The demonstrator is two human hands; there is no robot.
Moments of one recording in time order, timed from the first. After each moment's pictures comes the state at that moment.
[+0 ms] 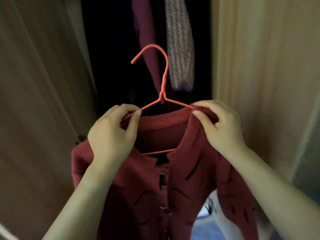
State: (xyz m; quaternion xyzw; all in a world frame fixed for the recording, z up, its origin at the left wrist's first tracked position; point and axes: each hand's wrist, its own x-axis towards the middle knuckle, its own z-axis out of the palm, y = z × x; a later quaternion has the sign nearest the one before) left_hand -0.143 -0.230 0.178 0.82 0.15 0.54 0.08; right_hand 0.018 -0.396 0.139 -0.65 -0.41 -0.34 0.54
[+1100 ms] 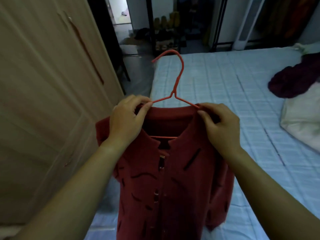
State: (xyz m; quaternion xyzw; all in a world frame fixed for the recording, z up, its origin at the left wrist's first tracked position) left_hand 0.142 -0.905 -0.006 0.80 -0.44 0.11 0.40; right_hand -0.030 -1.075 -0.044 -0.80 0.23 -0.46 0.30
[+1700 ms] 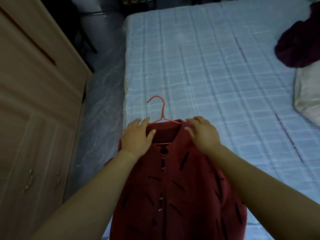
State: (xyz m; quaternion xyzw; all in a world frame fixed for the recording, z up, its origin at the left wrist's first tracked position) left_hand 0.280 -1.056 -0.253 0.89 -0.42 -0.13 0.10; right_hand 0.107 -1.214 -0.263 -0.90 0.36 -0.07 0.22
